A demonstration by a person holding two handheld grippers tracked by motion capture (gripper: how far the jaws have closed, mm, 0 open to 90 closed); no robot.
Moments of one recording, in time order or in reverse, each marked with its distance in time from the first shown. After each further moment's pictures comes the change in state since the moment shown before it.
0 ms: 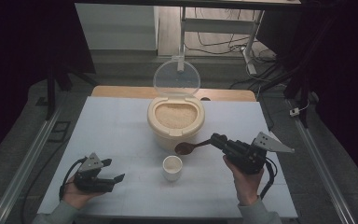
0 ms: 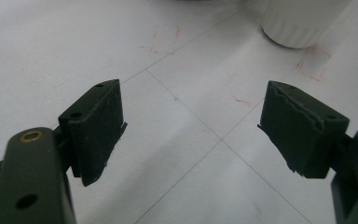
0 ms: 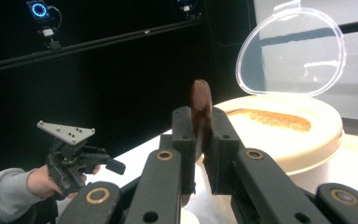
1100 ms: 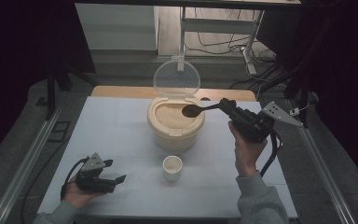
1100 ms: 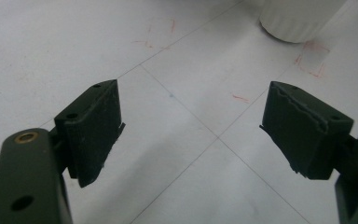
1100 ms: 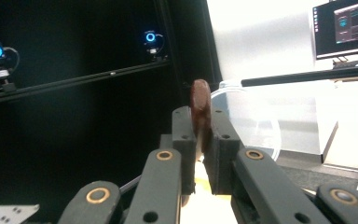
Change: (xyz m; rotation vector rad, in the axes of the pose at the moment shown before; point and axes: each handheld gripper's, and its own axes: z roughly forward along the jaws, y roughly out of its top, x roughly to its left) left arm -0.001 0.001 0.004 0.027 -0.015 0.000; right arm -0.030 0.060 0.028 -0.145 -0.140 -0.036
